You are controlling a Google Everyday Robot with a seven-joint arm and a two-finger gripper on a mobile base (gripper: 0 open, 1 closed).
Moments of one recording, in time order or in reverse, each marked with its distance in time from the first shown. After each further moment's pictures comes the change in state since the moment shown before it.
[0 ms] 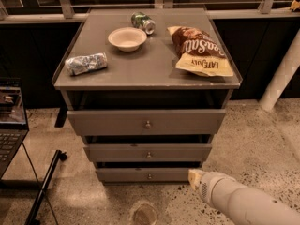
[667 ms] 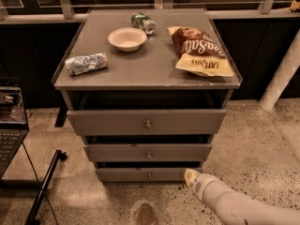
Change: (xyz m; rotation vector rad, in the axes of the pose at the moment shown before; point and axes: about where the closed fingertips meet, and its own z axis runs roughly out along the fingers) arm 0.022 -0.033 0.084 -0.006 -0.083 0.199
